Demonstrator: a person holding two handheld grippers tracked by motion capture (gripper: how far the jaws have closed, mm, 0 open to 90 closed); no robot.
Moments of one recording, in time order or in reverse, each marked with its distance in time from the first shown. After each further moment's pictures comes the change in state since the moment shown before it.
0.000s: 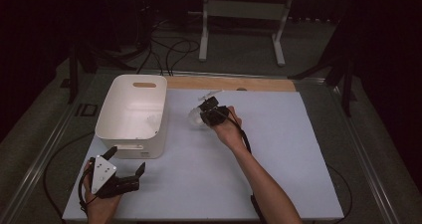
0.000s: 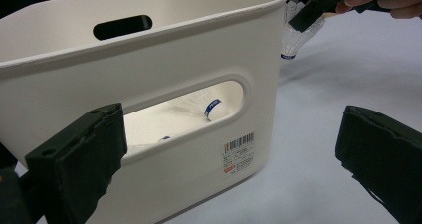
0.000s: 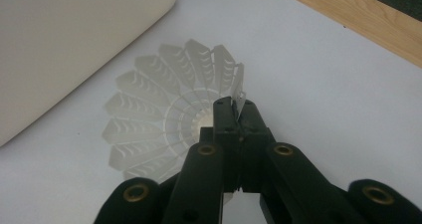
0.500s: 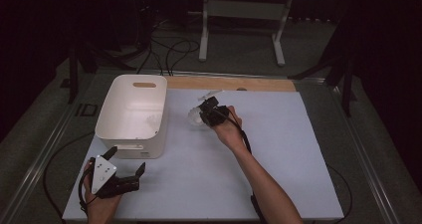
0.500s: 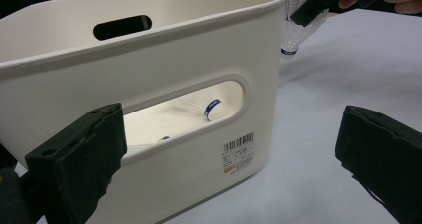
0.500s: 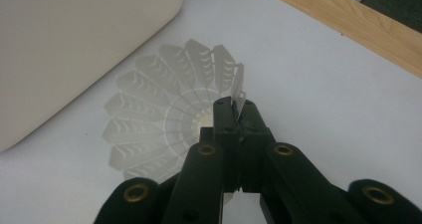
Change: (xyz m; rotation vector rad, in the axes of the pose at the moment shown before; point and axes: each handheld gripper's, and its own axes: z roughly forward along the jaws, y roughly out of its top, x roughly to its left) left arm 0.000 0.000 0.000 0.000 0.000 0.001; right arm 0.003 0.002 -0.007 -0.019 0.000 -0.010
